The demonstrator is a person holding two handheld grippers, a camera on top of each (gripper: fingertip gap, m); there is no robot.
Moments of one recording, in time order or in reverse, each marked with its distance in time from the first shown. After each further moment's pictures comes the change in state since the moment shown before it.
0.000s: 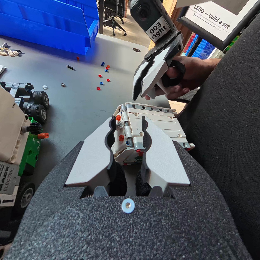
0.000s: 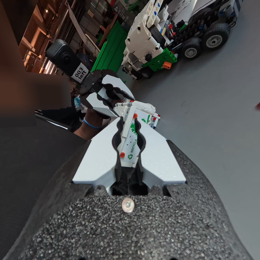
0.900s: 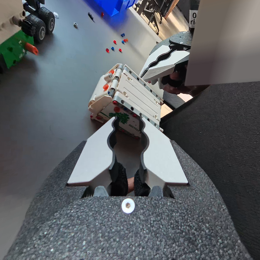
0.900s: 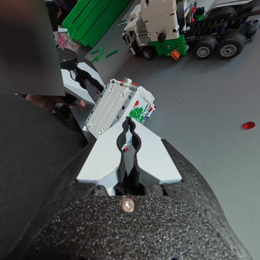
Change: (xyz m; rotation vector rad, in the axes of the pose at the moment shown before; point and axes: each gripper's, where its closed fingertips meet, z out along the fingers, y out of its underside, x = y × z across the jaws) left arm 0.034 0.033 -0.036 -0.027 -0.160 -0.451; right arm 0.003 0.022 0.000 -0.199 0.136 -0.338
